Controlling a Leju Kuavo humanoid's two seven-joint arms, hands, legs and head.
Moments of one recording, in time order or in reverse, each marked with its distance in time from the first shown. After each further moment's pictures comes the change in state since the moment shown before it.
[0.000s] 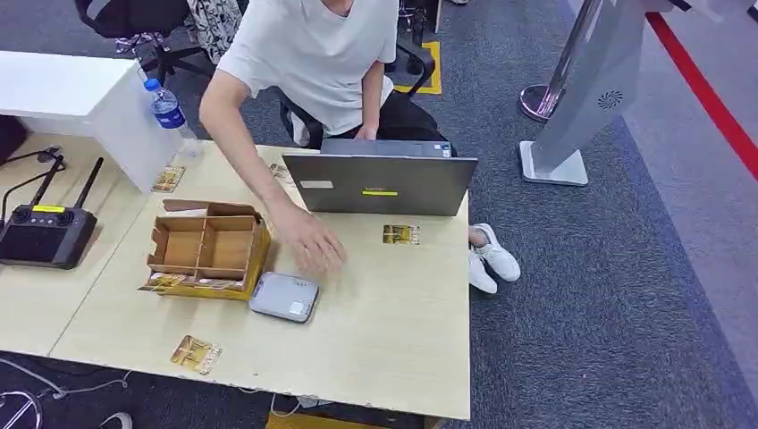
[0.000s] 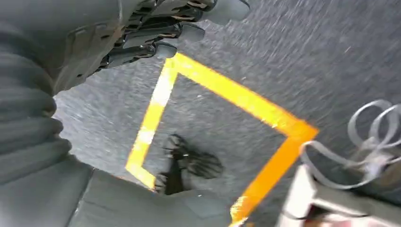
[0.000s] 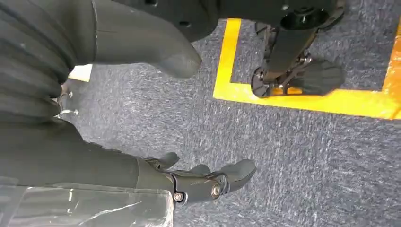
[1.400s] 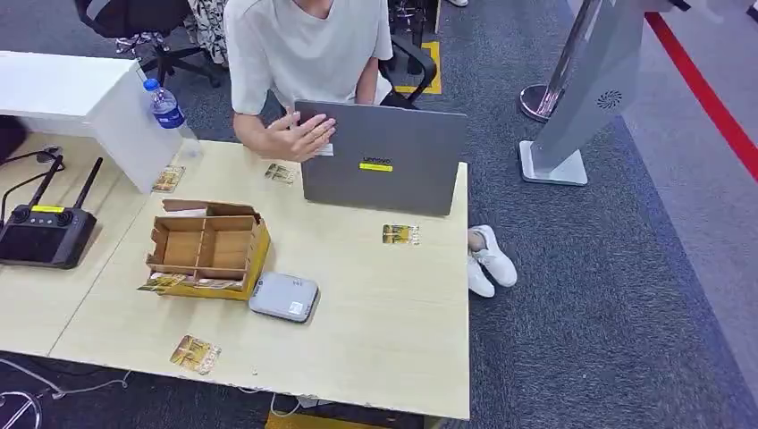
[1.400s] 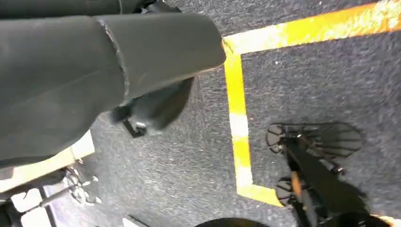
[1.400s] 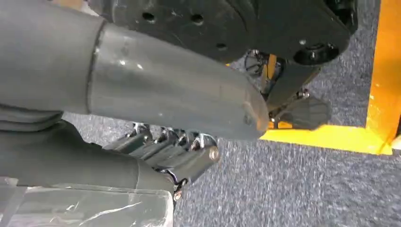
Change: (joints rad) left arm 0.199 -0.124 -0.962 -0.056 0.375 0.144 0.056; right arm 0.233 -0.096 0.787 -0.138 -0.919 0.082 -0.045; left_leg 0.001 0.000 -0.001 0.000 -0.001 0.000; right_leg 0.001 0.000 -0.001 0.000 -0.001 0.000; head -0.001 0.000
